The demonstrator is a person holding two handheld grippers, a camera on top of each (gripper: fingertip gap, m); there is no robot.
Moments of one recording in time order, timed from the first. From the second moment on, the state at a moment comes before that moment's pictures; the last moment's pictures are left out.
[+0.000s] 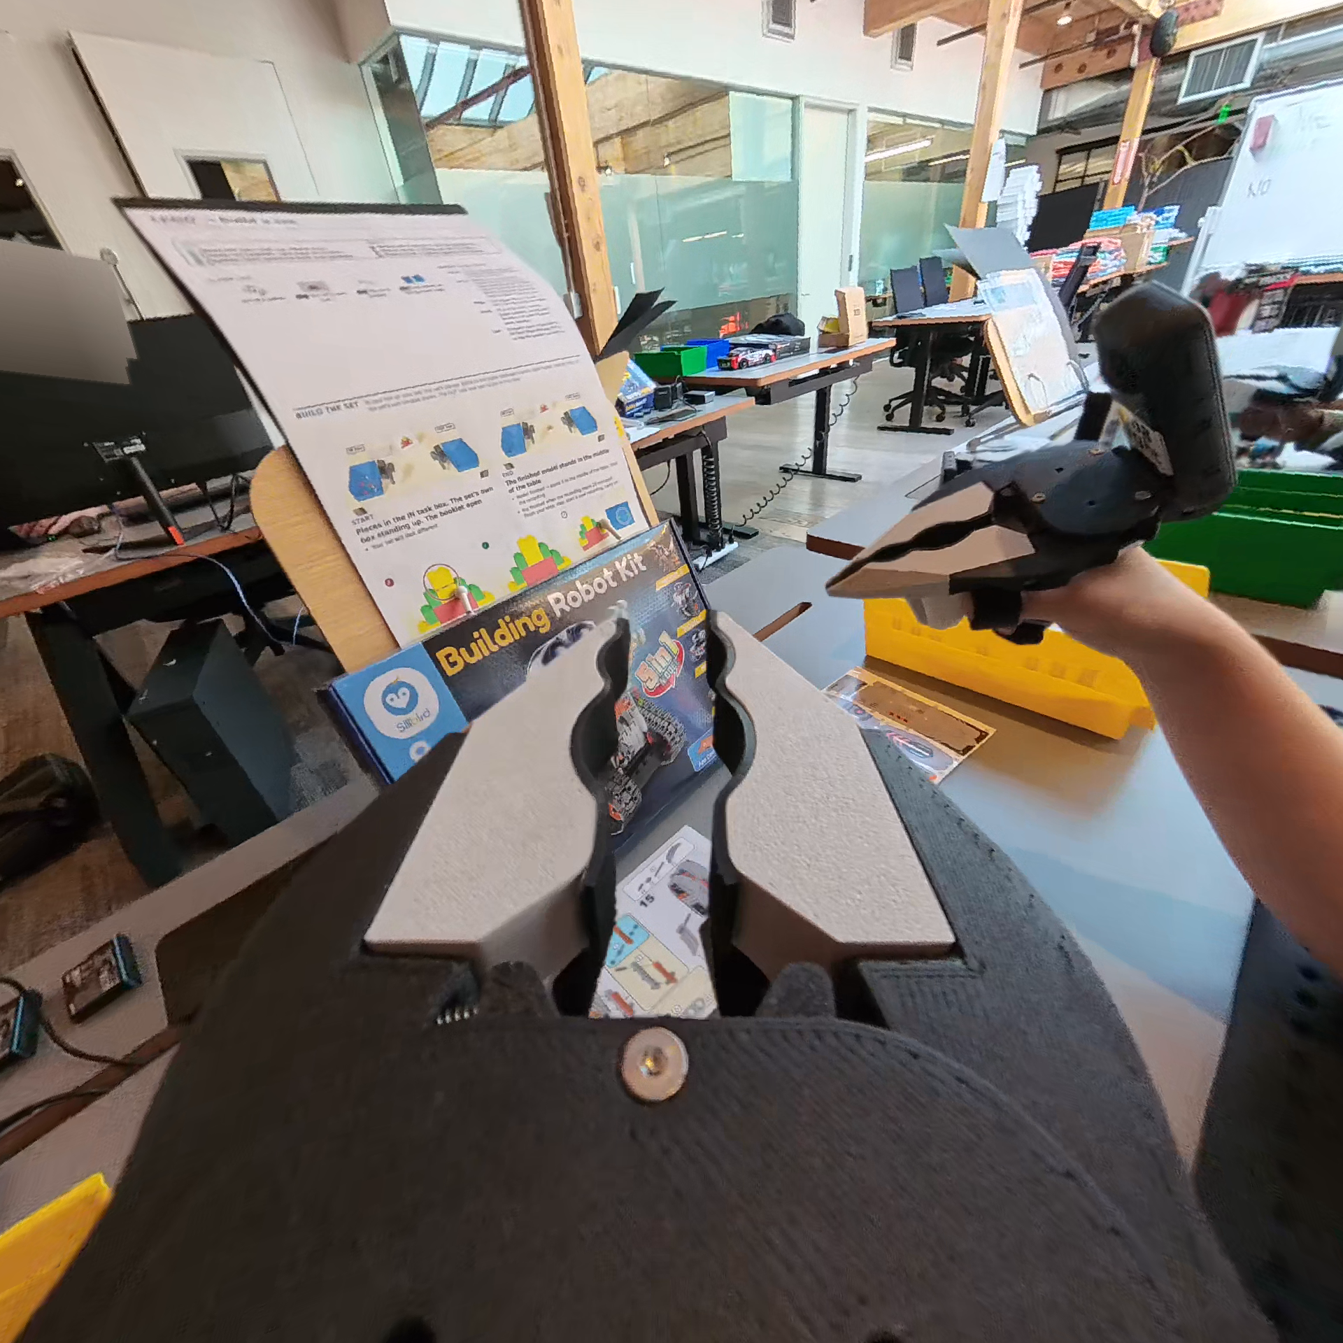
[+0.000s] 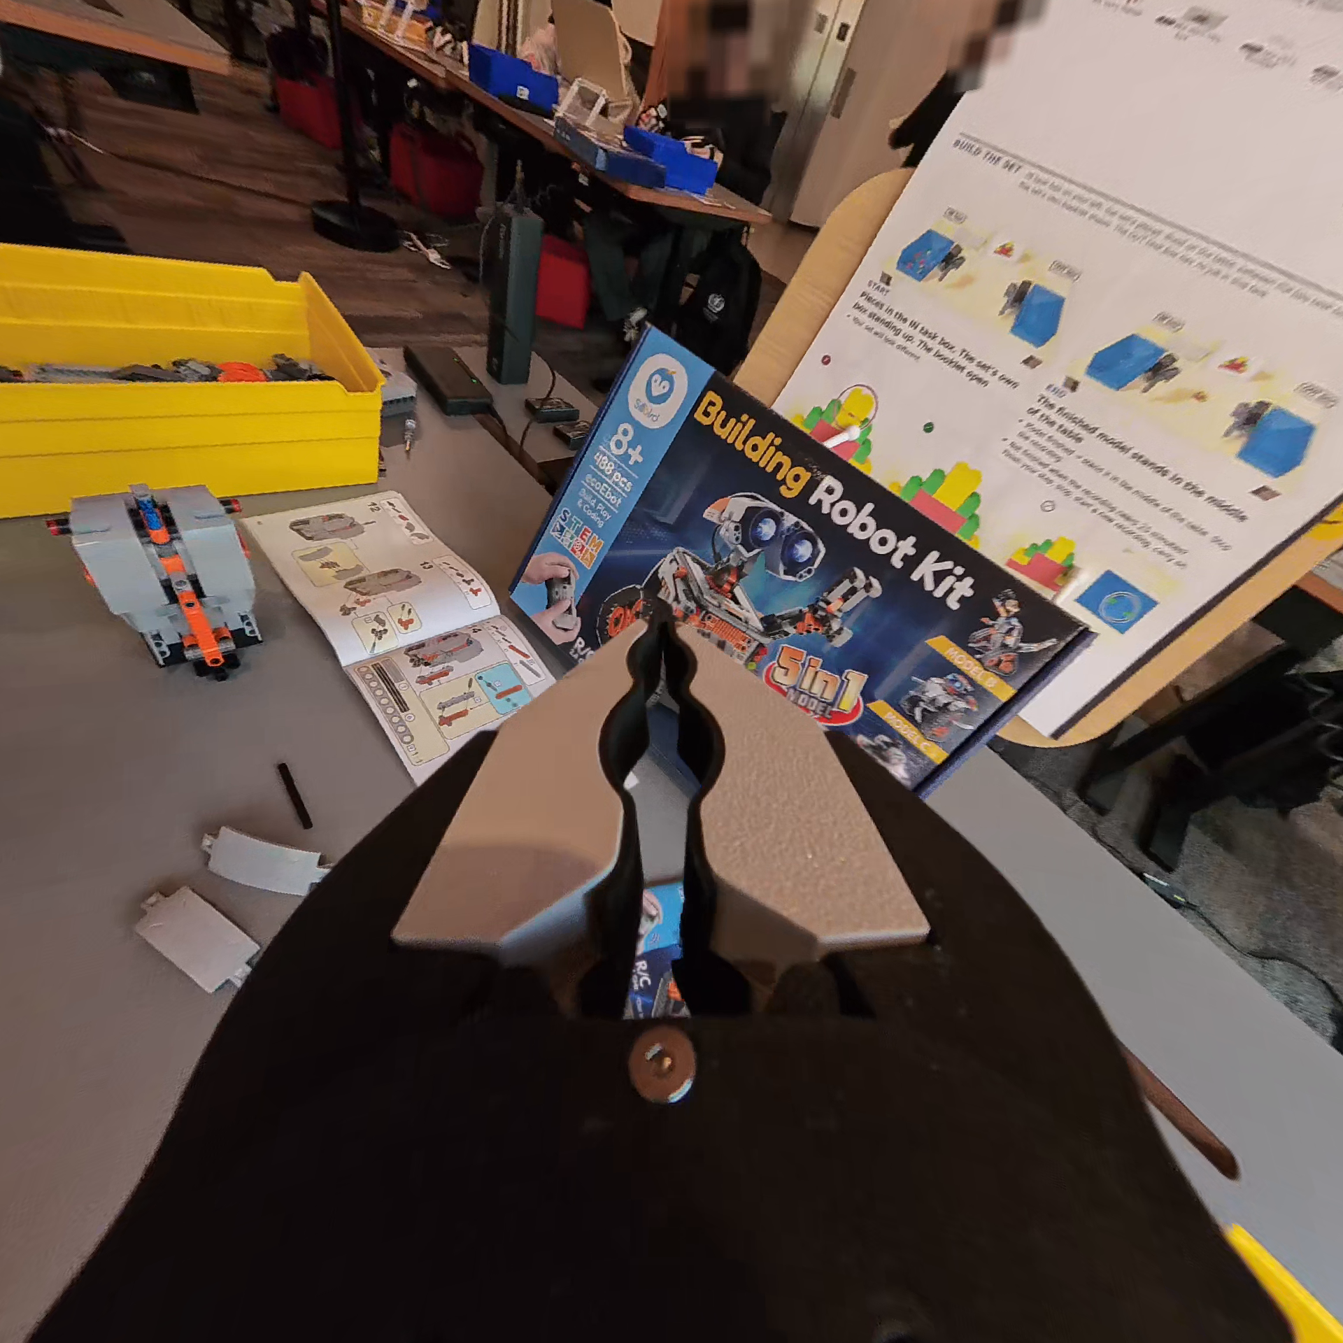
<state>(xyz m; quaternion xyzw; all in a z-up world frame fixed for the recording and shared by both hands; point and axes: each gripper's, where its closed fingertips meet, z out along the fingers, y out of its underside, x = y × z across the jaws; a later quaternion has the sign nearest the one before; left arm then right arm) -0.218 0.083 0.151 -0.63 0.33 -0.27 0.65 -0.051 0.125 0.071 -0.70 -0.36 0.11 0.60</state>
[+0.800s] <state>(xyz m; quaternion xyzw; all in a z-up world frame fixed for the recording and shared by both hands) -0.230 0.128 0.098 -0.69 0.31 -0.24 0.60 -0.073 0.151 0.026 -0.71 -0.37 0.15 0.58</state>
